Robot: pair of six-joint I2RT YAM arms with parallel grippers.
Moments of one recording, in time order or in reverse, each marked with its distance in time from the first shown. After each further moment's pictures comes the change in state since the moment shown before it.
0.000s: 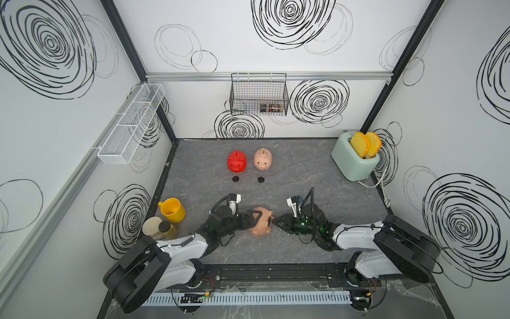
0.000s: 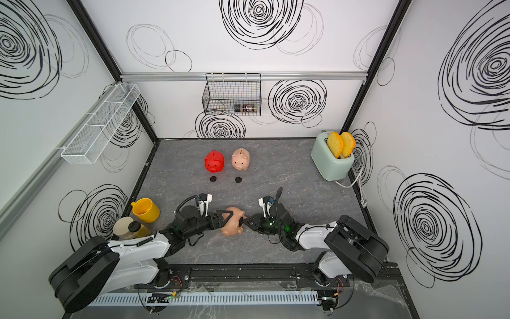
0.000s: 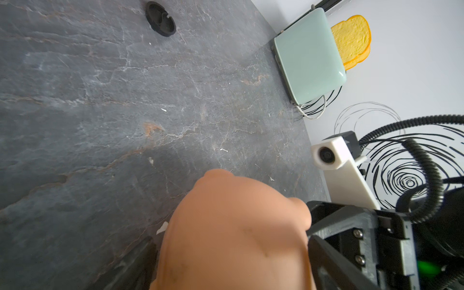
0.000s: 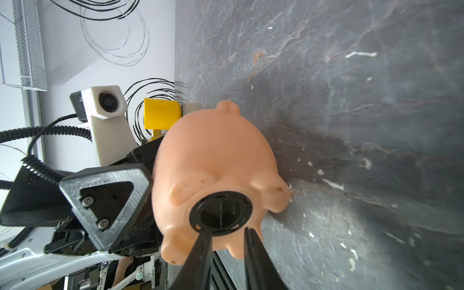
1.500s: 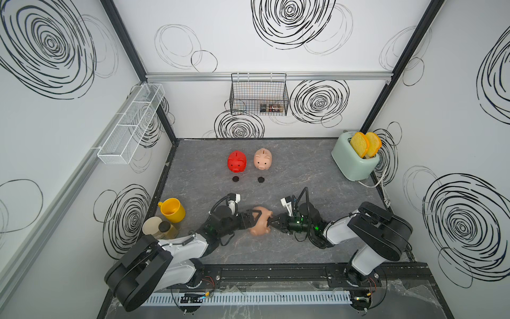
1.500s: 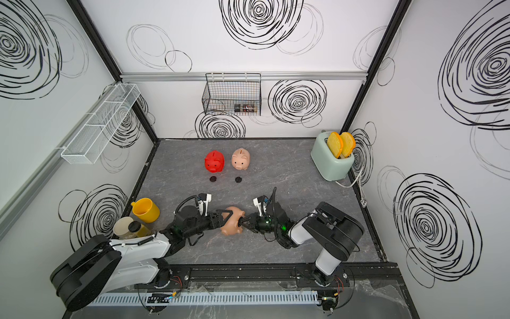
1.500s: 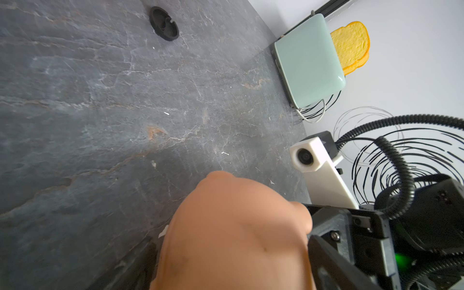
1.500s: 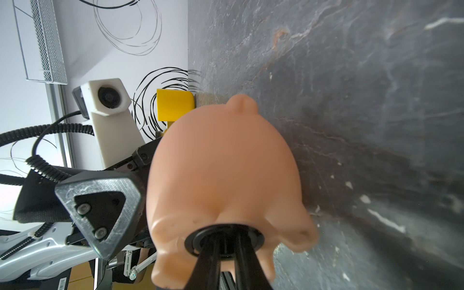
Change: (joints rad) left arm 0.003 0.012 -0.008 0.030 -0.002 -0.012; right arm -0.011 0.237 0.036 0.262 -0.088 0.066
